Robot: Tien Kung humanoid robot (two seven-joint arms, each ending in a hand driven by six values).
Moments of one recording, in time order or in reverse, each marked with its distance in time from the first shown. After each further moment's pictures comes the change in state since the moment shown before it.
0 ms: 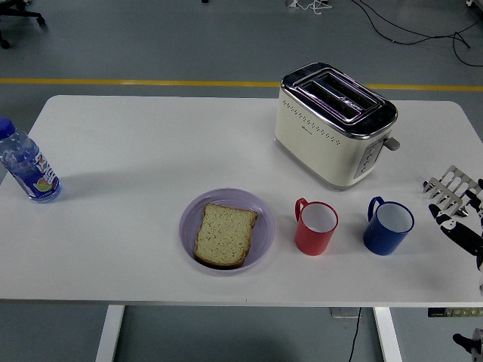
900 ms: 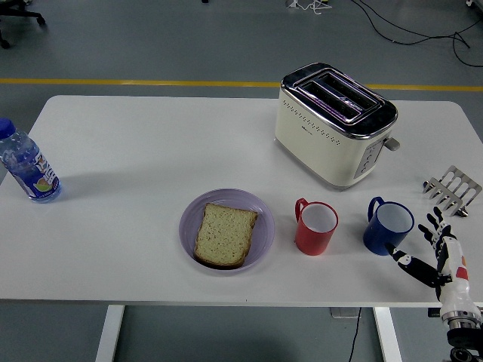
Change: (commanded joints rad) left arm -0.002 -0.002 0.006 0.000 0.005 -0.007 -0.003; right arm 0.002 0.026 -0.143 -0.055 0.067 -0.024 0.011
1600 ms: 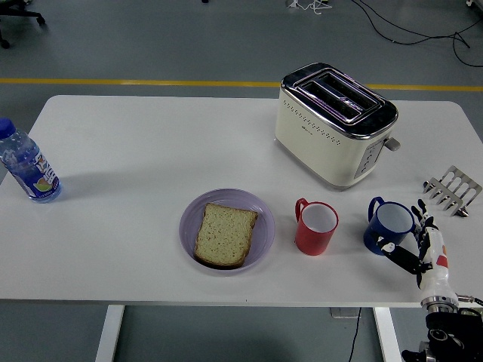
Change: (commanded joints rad) left arm 0.003 -0.002 0.003 0.000 -0.002 -0.005 -0.001; right arm 0.128 0.050 -0.070 -0.141 0.094 -0.029 0.031
